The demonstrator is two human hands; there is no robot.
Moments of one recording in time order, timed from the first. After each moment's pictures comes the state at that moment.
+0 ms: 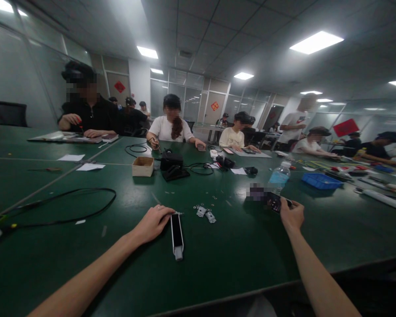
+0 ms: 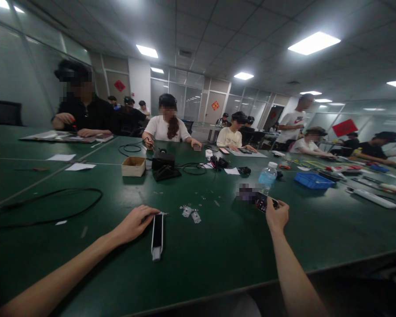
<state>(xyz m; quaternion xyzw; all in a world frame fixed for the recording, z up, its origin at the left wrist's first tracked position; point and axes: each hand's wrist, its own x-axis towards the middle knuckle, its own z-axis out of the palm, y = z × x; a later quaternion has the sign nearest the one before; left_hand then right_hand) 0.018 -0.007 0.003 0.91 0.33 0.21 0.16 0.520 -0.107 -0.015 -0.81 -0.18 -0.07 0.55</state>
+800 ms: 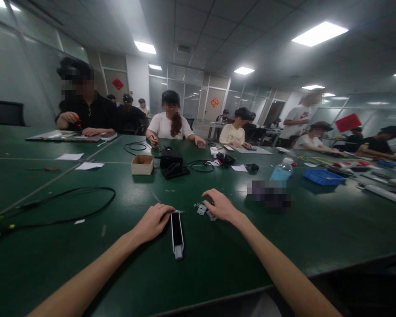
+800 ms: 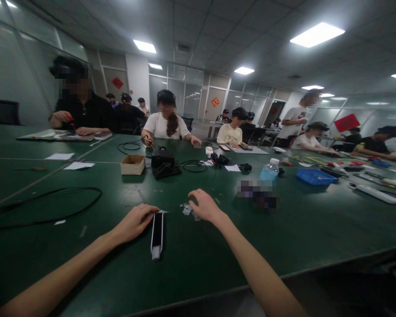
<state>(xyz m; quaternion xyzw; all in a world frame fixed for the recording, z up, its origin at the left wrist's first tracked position) 0.021 -0.012 0.011 0.91 0.33 0.21 0.15 0.303 -0.042 0.024 -0.58 -0.77 0.05 0.24</state>
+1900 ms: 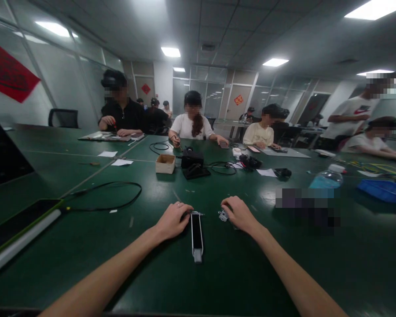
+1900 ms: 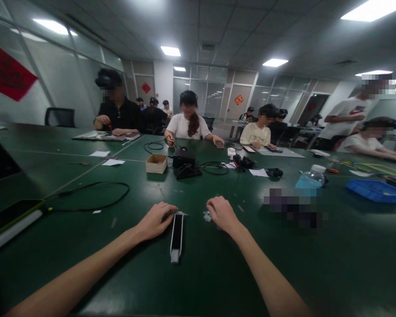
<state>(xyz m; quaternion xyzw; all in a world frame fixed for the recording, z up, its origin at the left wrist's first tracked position) 0.020 -0.015 0.004 0.90 0.36 0.22 0.11 0.297 -0.034 0.004 -0.58 -0.78 0.04 0.23</state>
